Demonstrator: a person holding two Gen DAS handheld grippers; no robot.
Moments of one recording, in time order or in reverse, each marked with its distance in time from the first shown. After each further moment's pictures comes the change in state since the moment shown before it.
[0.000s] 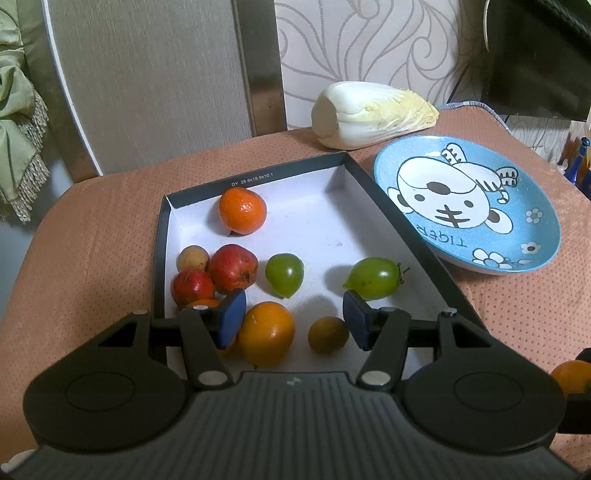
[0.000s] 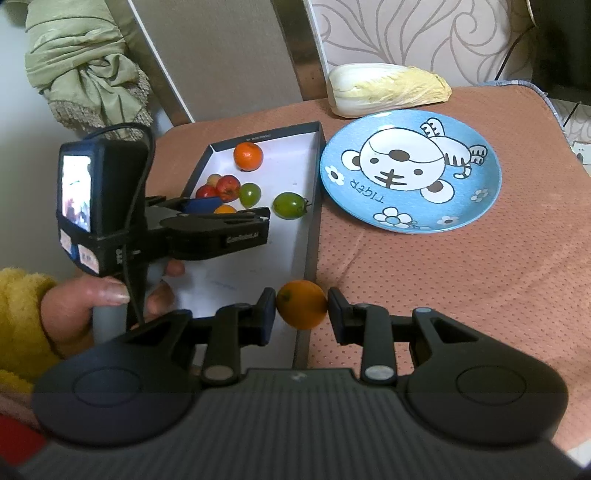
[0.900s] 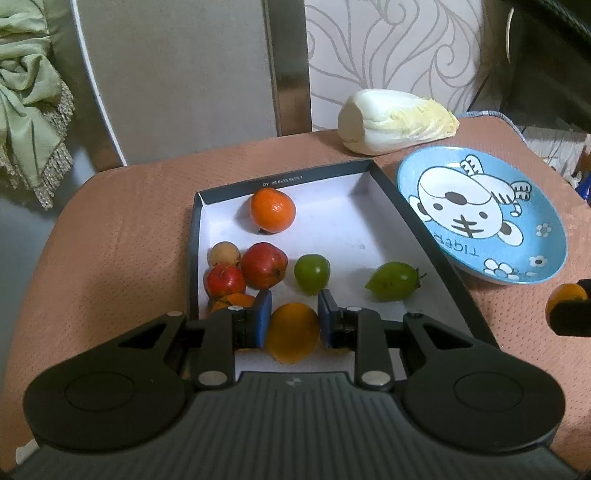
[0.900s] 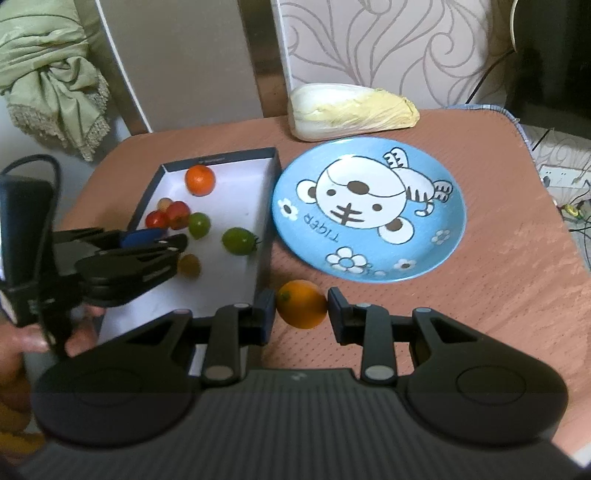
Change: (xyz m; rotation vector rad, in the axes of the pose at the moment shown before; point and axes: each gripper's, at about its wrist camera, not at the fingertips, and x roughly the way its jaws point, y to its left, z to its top) left arm -0.016 0.015 0.005 -0.056 0.019 0.041; right arm 0.012 -0.009 0.034 -0.034 -0.019 -0.152
